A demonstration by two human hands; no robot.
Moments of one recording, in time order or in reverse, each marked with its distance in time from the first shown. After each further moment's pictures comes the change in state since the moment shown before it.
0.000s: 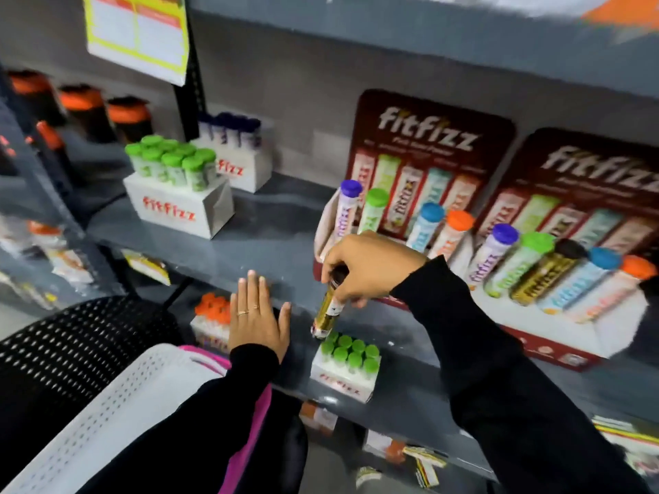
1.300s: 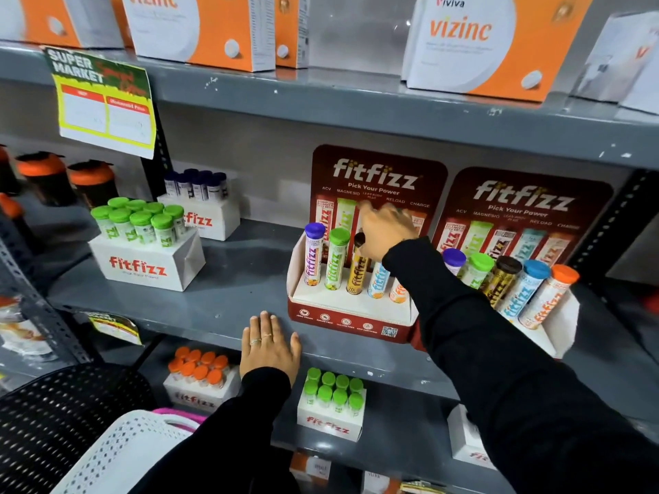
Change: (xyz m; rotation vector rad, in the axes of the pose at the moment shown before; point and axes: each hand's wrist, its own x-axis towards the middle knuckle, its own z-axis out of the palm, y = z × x) left_hand 0.017 0.049 0.003 0.155 -0.244 0.026; right_hand 0.032 0.076 -0.037 -0.335 0.508 0.381
